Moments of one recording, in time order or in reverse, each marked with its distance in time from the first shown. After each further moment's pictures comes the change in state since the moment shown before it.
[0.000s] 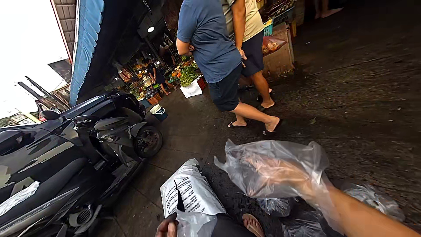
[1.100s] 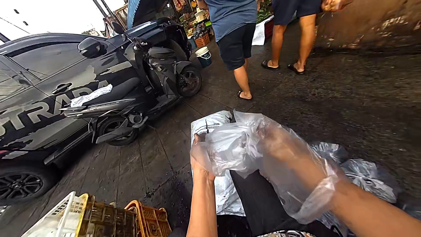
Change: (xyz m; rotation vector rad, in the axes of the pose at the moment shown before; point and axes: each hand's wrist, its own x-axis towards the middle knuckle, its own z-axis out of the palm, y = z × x) left_hand 0.027 -0.008 0.009 -0.600 0.387 -0.388; right_hand 0.031 -0.067 0.124 0.099 -0.080 0.082
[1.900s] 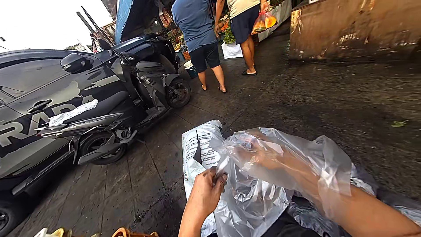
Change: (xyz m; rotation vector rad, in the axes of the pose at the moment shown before) left_hand -0.028 0.011 -0.021 1.304 -0.598 0.235; right_hand 0.020 0.059 -0.003 0.039 -0.093 -0.174
